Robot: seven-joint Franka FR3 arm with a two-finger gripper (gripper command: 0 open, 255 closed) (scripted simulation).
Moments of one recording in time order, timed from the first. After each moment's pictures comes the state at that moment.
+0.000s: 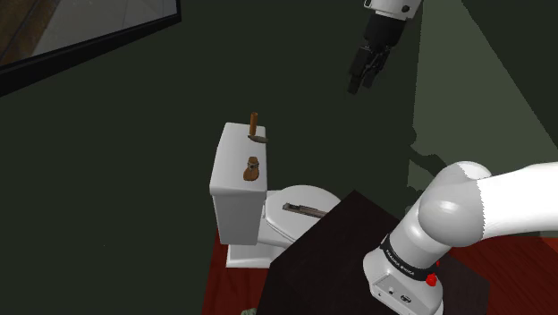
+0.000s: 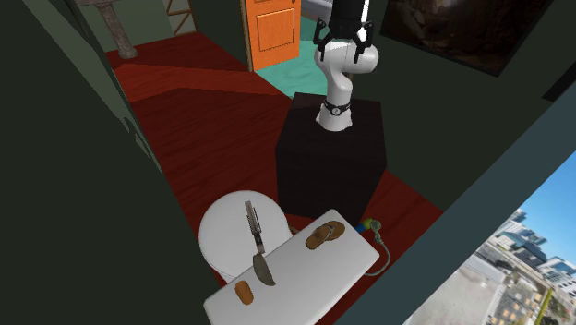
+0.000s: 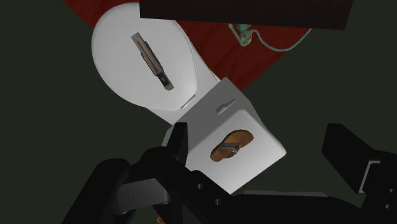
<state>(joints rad) -0.02 -0.79 -0.04 -2.32 -0.04 1.55 -0.13</state>
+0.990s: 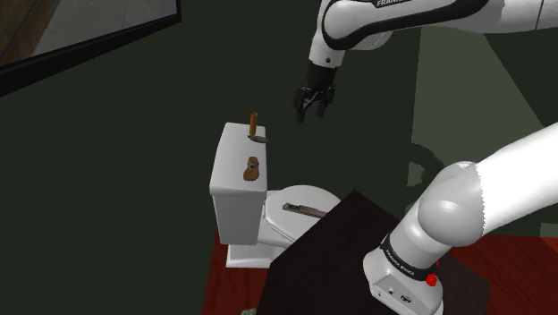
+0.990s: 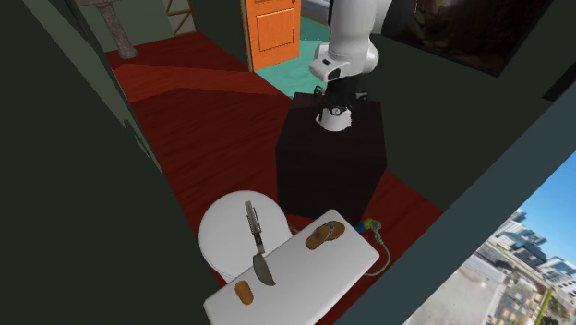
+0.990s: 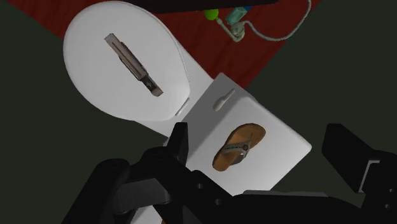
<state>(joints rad) -0.03 -0.41 -0.01 -2.37 0.03 1.92 0.02</state>
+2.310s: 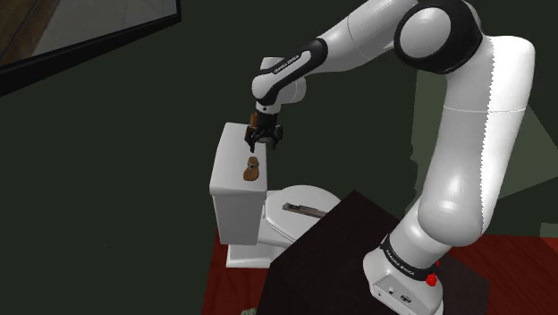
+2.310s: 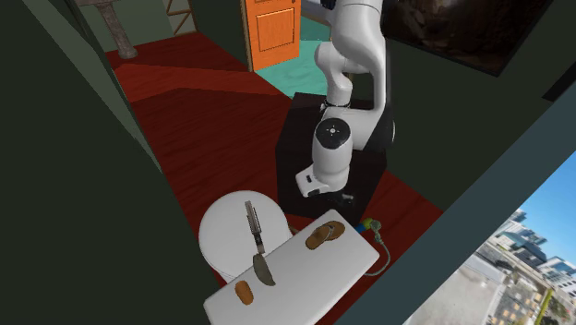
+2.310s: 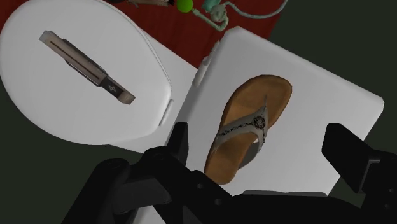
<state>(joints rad) -0.02 0.37 0.01 -2.01 0.12 2.24 0.18</state>
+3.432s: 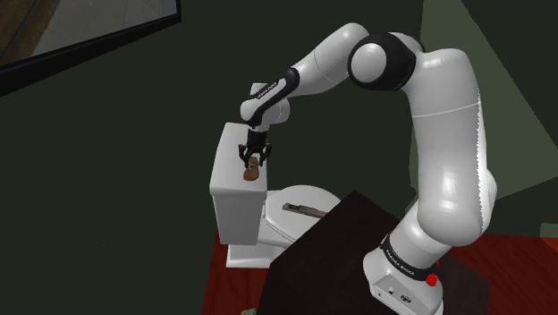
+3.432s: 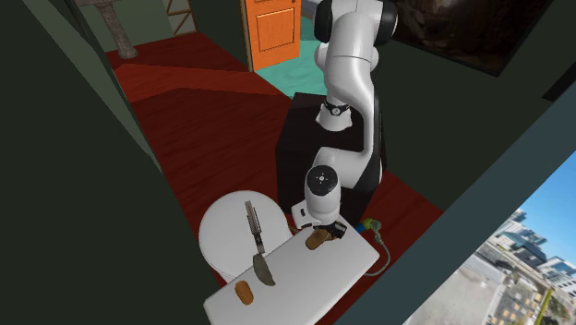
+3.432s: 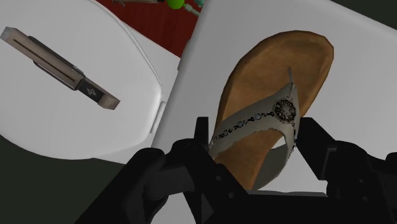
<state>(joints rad) -0.03 0.65 0.02 -1.82 0.15 2.32 0.21</state>
